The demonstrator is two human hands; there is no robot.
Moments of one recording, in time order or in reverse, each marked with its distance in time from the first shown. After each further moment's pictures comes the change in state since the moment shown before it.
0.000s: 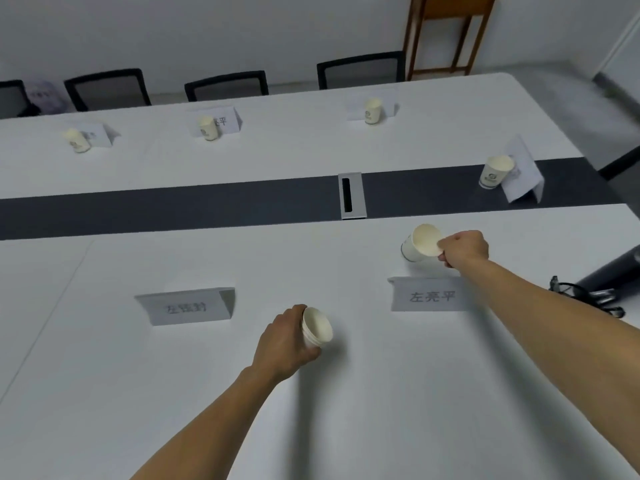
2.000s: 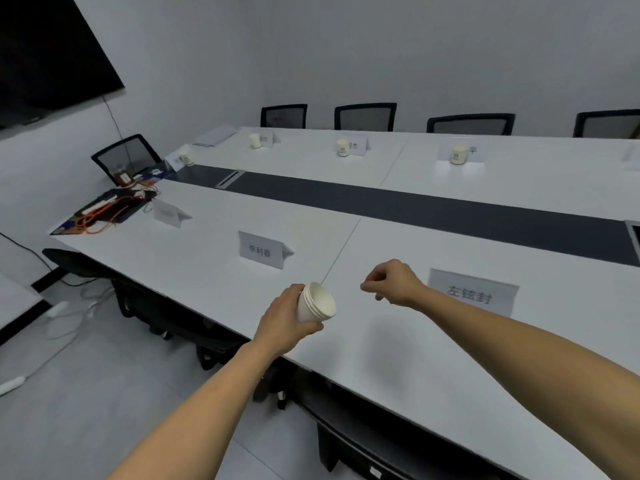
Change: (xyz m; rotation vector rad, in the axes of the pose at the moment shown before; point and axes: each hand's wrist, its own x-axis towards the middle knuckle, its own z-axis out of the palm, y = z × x) left_hand -0.302 -0.424 -0.291 -0.144 0.425 -0.283; right_hand -0.570 -0.145 0.429 -0.348 -0.859 -0.875
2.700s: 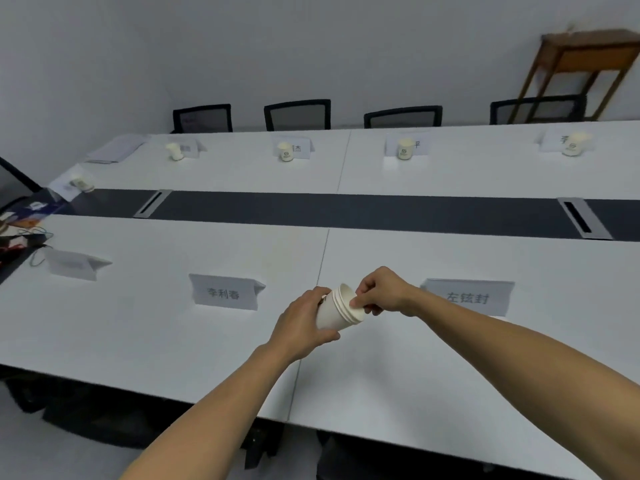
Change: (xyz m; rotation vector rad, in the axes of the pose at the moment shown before) left_hand 0.156 -0.029 -0.021 0.026 -0.260 0.318; right_hand 0.093 -0.042 0.017 0.246 -0.022 0.253
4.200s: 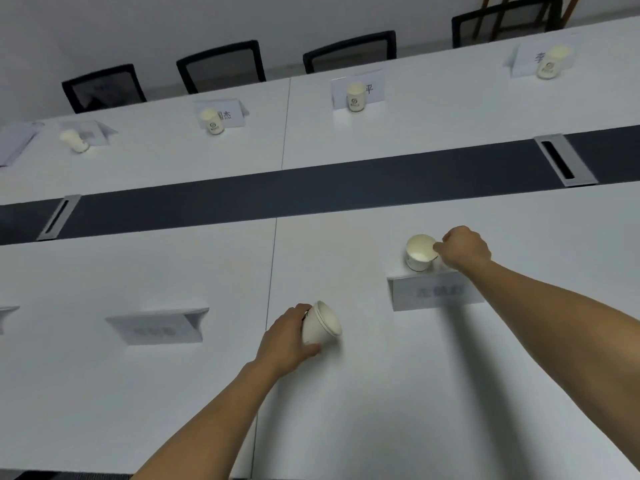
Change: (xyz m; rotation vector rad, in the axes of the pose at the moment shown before) left_hand 0.131 -0.014 0.085 0.110 -0.281 -0.114; right_hand 0.091 0.170 -0.195 -0.243 0.633 0.579
